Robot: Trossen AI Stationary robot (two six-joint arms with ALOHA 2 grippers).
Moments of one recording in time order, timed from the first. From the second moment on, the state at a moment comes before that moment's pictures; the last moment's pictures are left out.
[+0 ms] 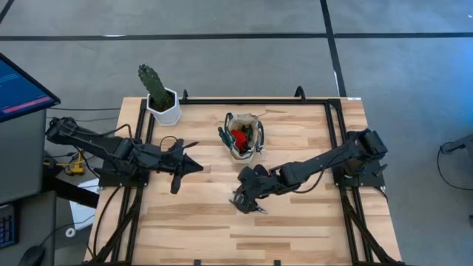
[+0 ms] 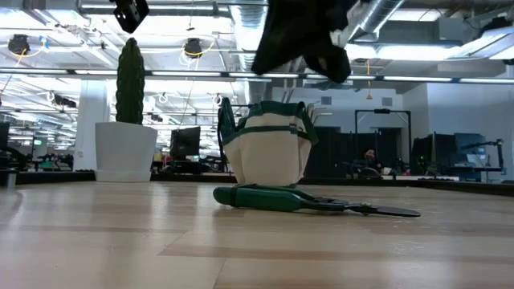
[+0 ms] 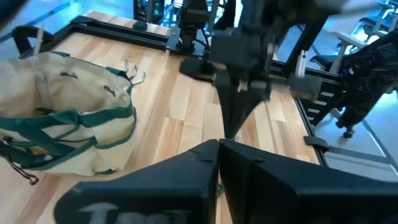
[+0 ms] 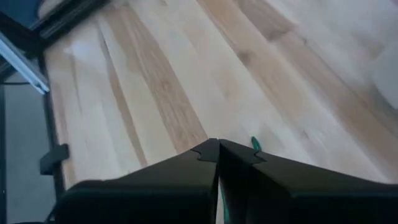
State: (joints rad) left arm -0.32 0.89 0.75 -0.26 -0.31 -0.34; right arm 0.34 1.79 1.32 -0.39 0.26 0.81
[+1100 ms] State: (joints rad) left arm -0.32 0.89 0.75 -0.25 -0.33 -0.34; right arm 0.26 1.95 1.32 -0.44 0.05 0.87
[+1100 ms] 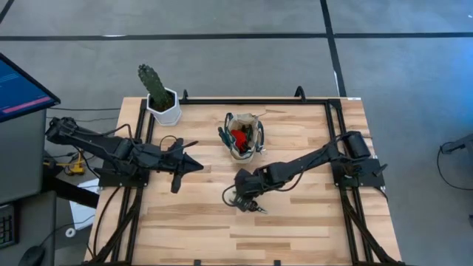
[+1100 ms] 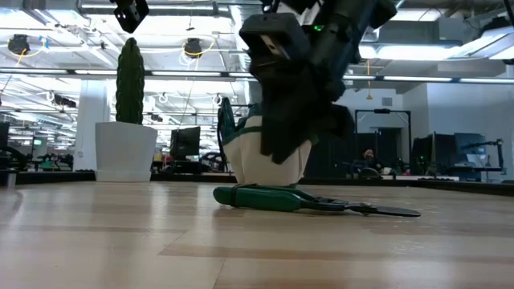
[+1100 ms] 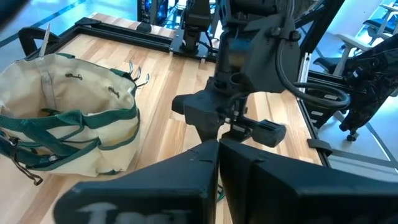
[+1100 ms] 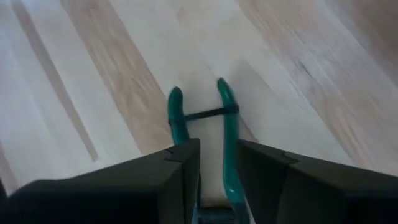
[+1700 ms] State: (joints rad) left arm -0.32 0.89 0.75 -0.24 -0.33 -0.34; right arm 0.25 2.01 1.32 -0.44 0.05 0.86
